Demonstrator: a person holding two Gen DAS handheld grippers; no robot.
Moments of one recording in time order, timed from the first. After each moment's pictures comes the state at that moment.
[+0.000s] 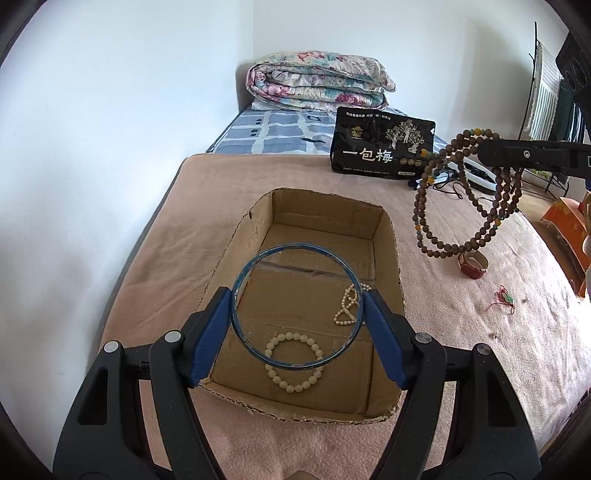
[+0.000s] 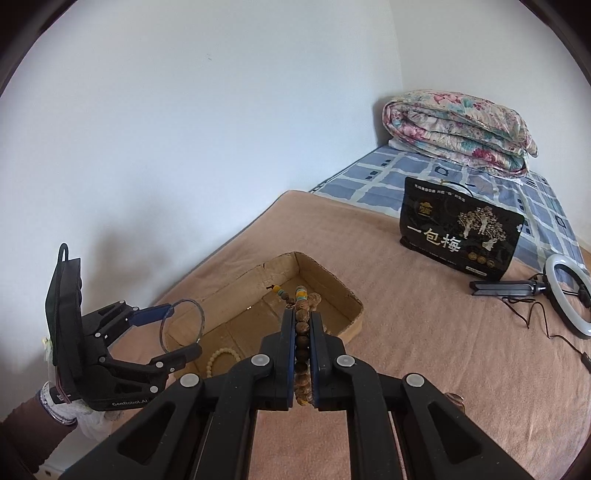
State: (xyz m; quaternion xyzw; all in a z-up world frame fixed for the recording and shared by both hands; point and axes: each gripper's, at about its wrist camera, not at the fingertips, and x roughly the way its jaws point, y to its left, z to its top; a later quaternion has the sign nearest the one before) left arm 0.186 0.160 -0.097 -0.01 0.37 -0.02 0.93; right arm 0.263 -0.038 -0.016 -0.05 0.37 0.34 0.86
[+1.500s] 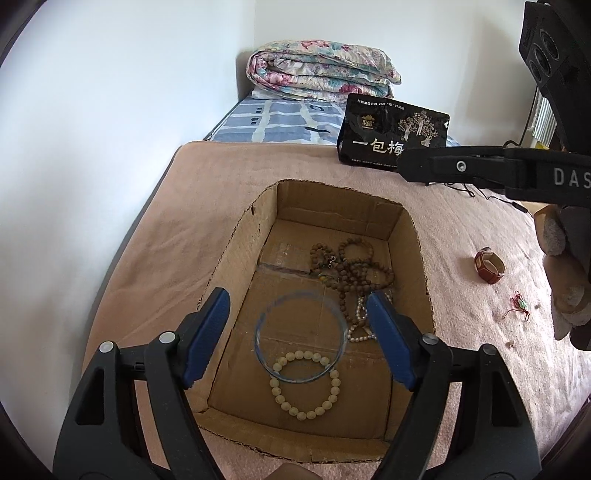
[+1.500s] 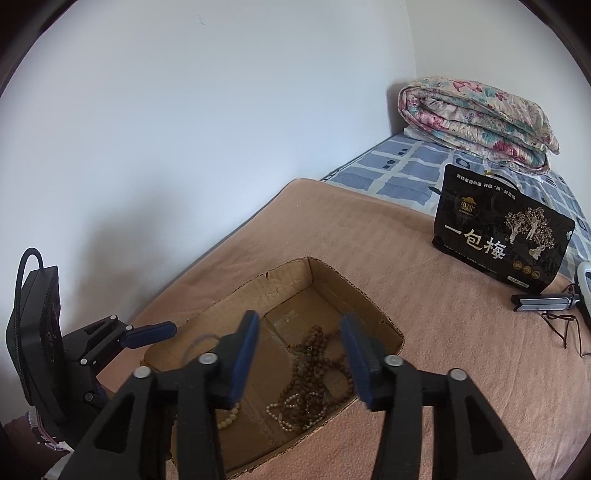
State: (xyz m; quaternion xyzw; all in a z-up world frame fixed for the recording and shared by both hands) left arm 0.220 0.171 -0.118 -0.02 0.39 -0.03 0.92; right arm 0.308 0.027 -0.060 -0.06 0.38 0.34 0.86
